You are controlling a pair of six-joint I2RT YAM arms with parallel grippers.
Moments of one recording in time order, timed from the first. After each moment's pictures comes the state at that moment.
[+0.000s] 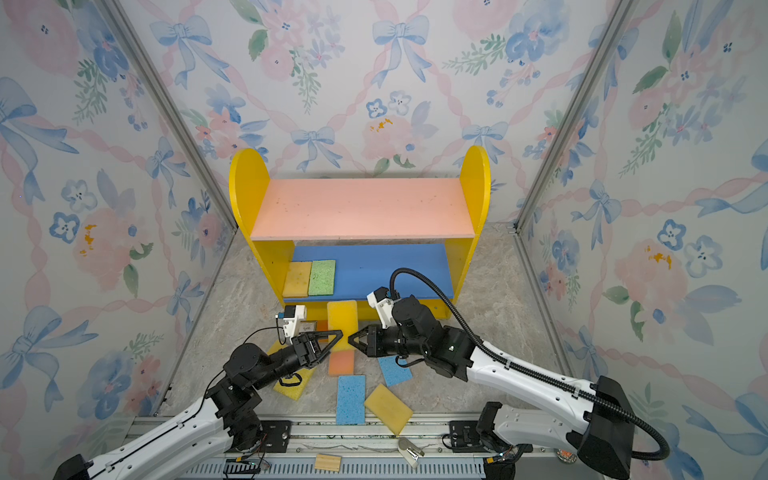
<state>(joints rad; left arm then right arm) -0.75 0.57 0.19 0.47 0.34 -1.32 1.00 1.12 0.86 -0.21 -0.27 0.91</state>
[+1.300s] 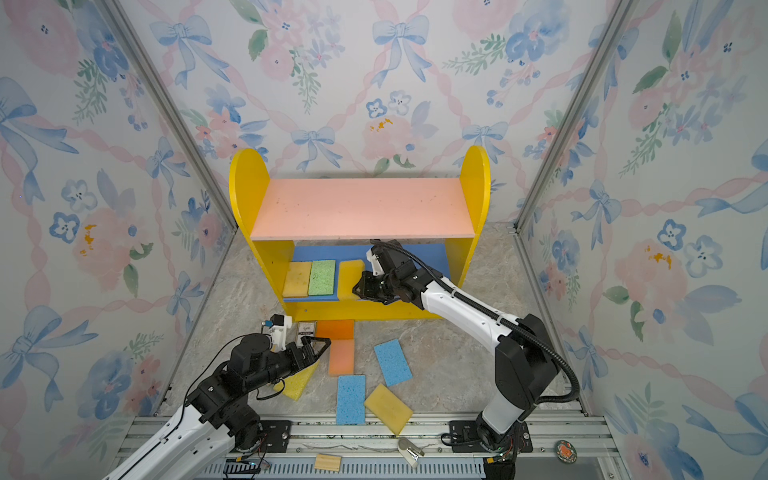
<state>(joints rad) -0.58 0.46 0.31 -0.36 0.23 -1.01 0.70 1.68 1.37 -0.45 -0.34 0.73</state>
